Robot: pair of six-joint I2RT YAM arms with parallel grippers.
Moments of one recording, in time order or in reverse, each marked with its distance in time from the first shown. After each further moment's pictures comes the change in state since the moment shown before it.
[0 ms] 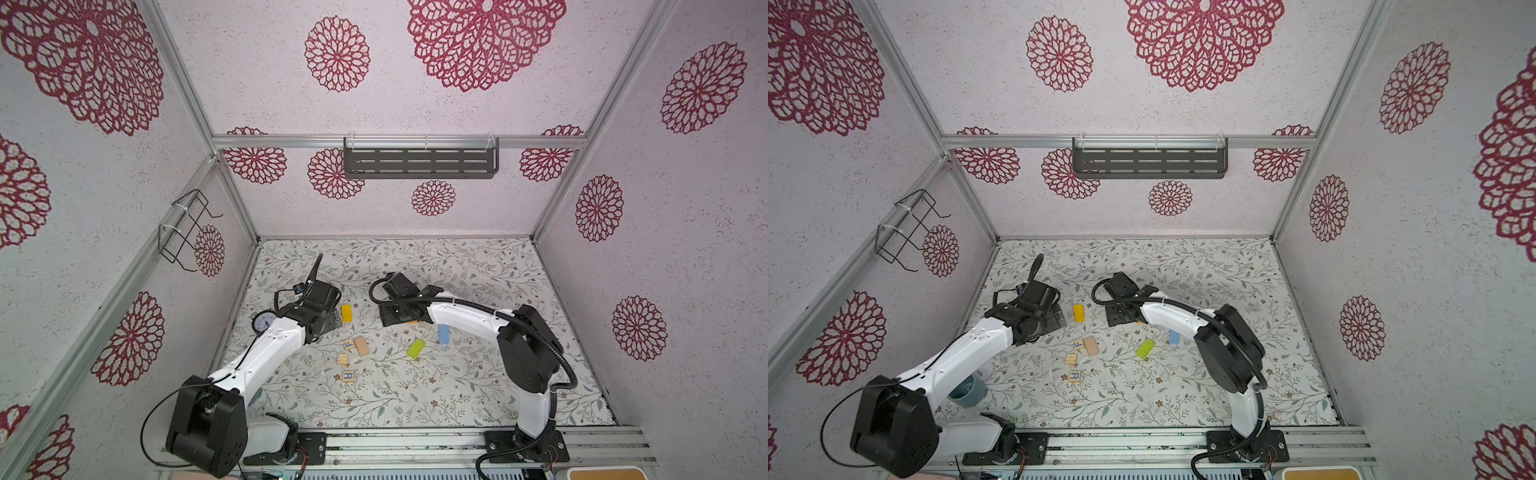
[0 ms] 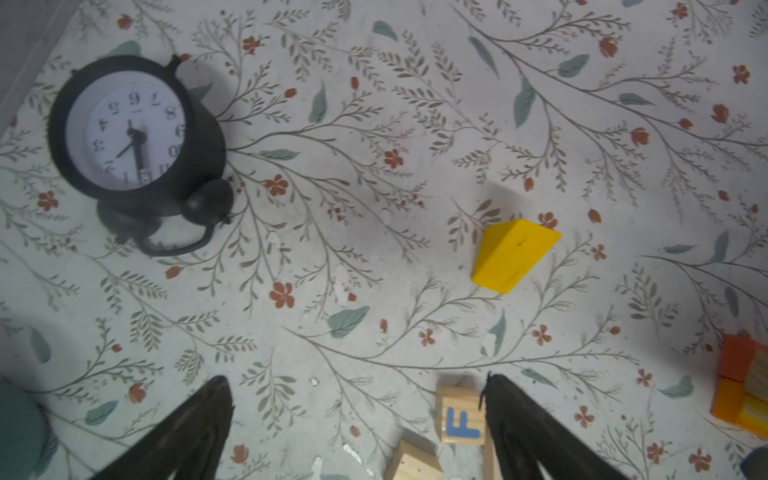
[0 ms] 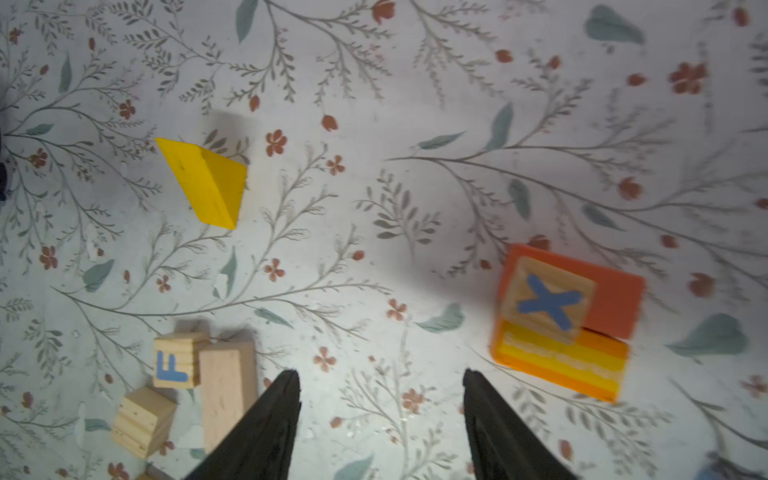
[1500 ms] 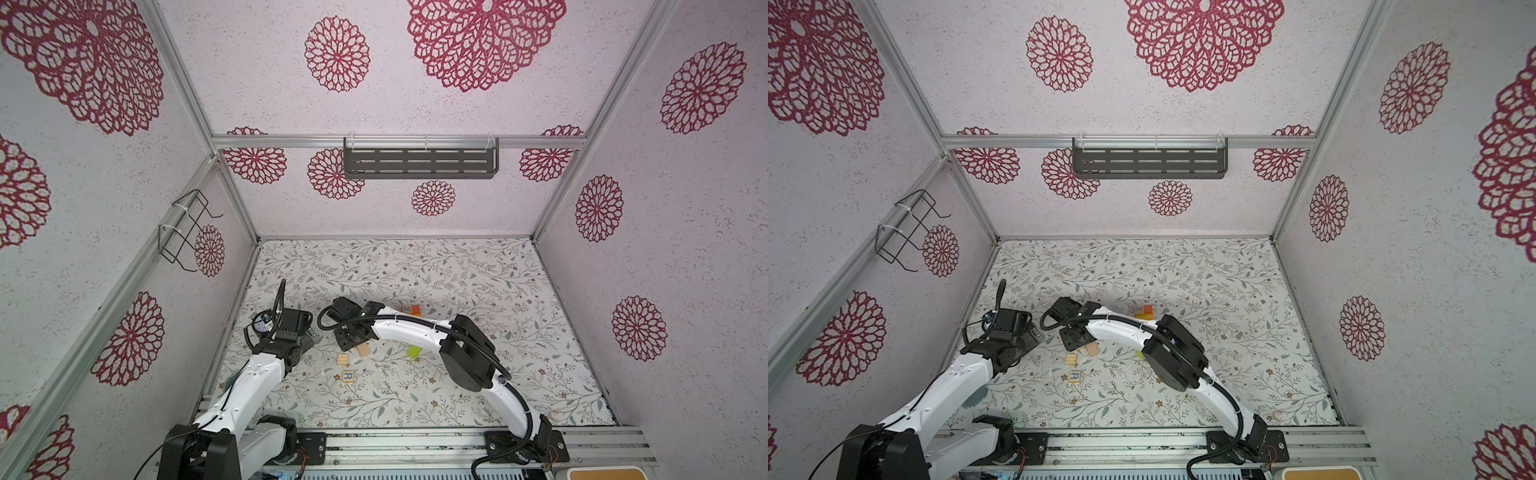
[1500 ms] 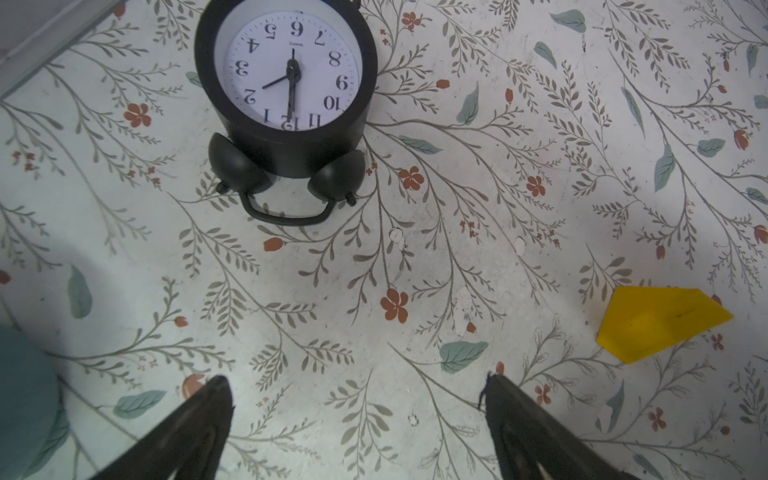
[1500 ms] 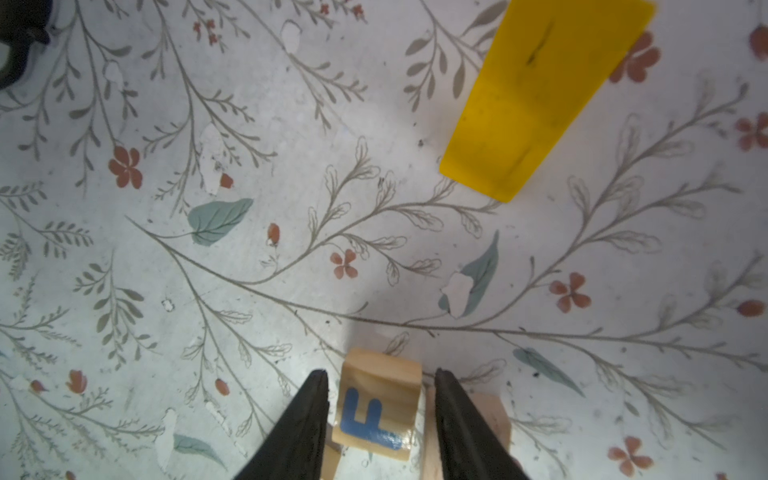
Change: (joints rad) left arm 0.183 -0.196 -0.301 0.187 0.011 -0.053; right arm 0.217 0.354 0.440 -0.193 -0.009 0.019
